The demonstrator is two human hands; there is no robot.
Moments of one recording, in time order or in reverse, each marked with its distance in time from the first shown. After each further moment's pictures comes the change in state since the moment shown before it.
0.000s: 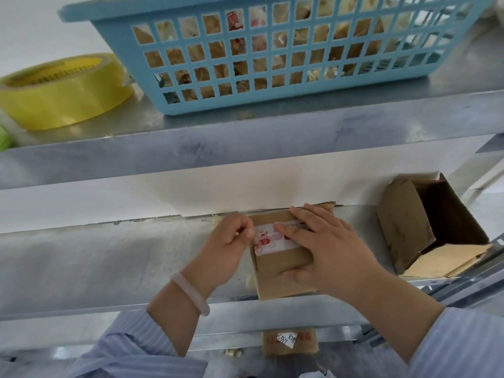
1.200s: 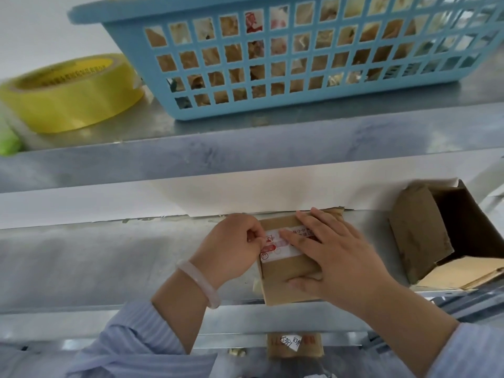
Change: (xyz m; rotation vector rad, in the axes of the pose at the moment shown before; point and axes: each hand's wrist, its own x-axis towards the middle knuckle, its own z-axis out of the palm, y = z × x) left_hand 0.015 0.020 -0.013 0.445 -0.091 -0.086; right_hand 0.000 -0.004 -0.002 -0.104 0.006 -0.053
